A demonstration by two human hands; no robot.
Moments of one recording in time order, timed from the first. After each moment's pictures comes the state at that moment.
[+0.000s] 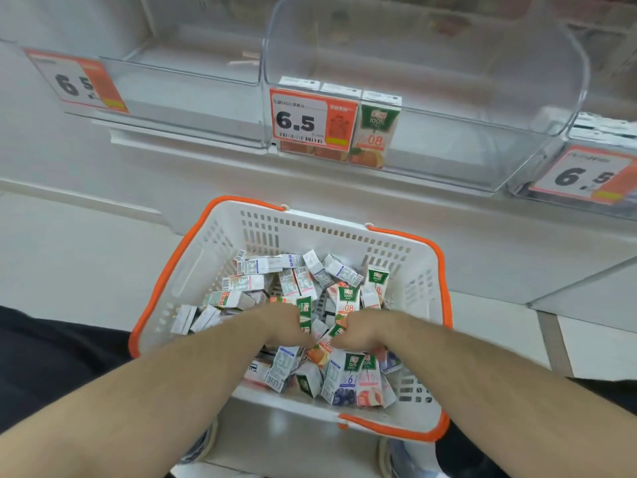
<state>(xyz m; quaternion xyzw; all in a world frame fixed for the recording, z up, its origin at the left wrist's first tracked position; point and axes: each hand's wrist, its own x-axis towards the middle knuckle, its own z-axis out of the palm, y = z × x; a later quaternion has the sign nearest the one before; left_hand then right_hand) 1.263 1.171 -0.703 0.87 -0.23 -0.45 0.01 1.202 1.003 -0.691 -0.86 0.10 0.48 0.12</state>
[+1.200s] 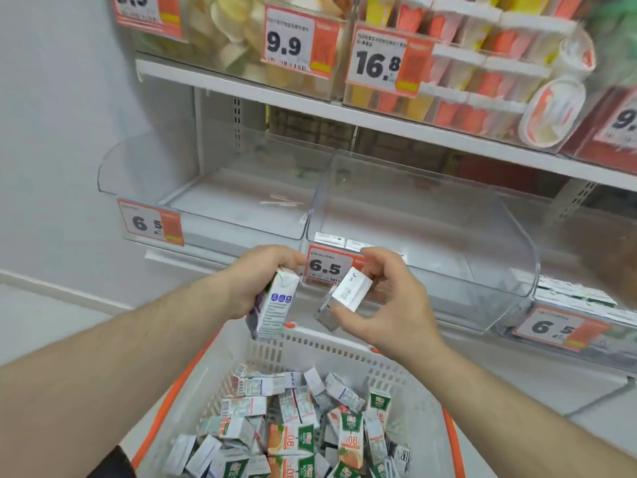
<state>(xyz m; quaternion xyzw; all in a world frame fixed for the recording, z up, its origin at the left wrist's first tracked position) 1.383 1.202 -0.485 0.70 -0.06 -0.28 0.65 1.265 1.031 -0.490 -0.88 -0.03 -0.27 0.39</state>
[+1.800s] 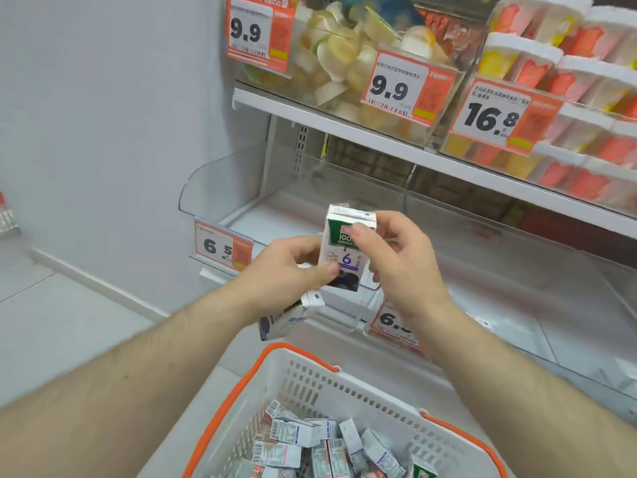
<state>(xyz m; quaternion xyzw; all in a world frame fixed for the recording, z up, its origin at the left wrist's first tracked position) 1.408 1.281 -0.452 0.73 -0.25 -0.08 0.63 1.373 1.116 -0.416 -0.82 -0.01 -0.18 0.54</state>
